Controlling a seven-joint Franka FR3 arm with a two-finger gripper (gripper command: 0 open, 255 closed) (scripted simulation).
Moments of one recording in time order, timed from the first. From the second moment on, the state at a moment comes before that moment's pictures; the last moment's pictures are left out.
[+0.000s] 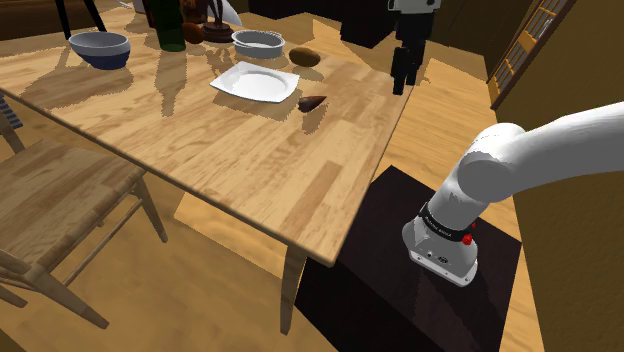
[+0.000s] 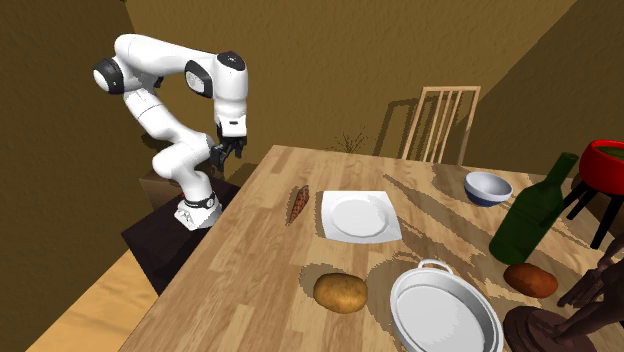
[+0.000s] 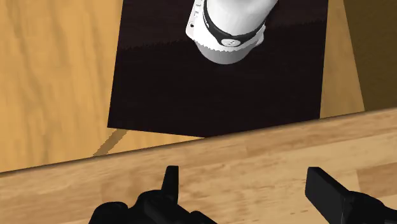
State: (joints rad) arm 0.01 -0.75 -0.05 -2.43 -0.05 1.43 -0.12
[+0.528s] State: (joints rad) arm -0.05 -0.61 0.11 -2.40 0.06 1.58 0.30
